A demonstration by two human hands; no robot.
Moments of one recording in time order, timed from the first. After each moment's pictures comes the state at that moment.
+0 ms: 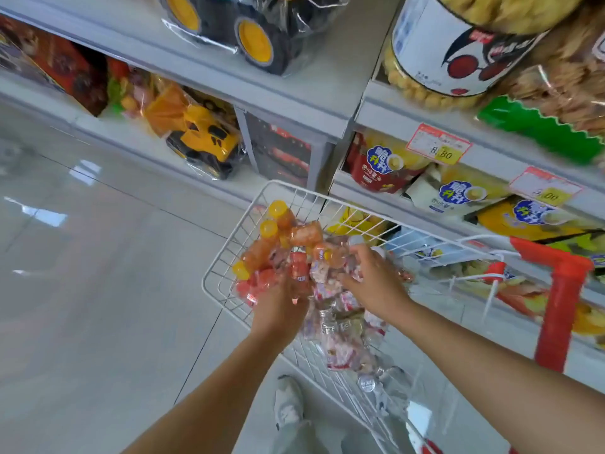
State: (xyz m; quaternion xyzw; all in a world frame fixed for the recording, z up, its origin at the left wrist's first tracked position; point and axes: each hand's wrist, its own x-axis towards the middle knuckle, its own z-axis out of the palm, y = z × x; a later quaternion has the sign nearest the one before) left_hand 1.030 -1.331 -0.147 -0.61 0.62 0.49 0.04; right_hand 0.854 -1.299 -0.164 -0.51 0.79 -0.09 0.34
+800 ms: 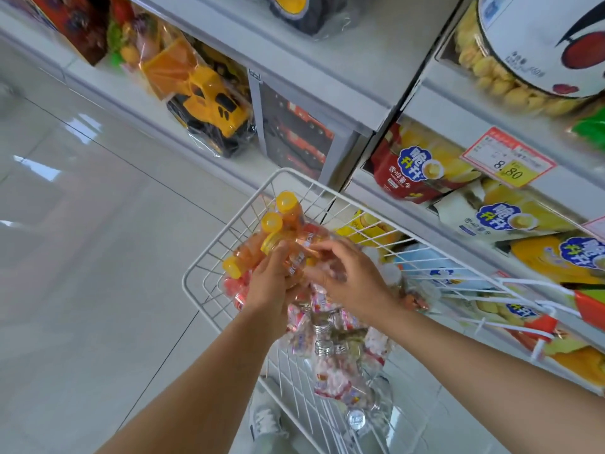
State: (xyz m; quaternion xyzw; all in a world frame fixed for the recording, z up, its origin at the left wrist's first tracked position) left_hand 1.008 -1.376 -0.190 -0.63 0.09 0.72 -0.27; right_hand 0.864 -1.346 -0.202 -0.58 0.64 -0.26 0.44
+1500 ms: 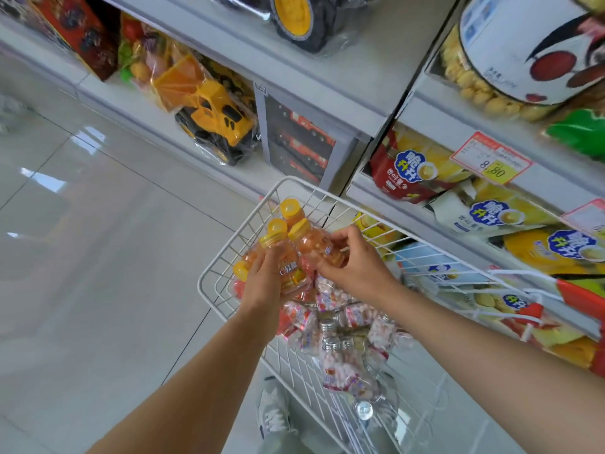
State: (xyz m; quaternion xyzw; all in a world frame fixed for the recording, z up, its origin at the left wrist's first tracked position) left_hand 1.030 -1.374 -0.166 -0.63 0.14 0.71 -0.27; right_hand 0.871 -1.356 -0.173 -0.48 0.71 -0.21 0.48
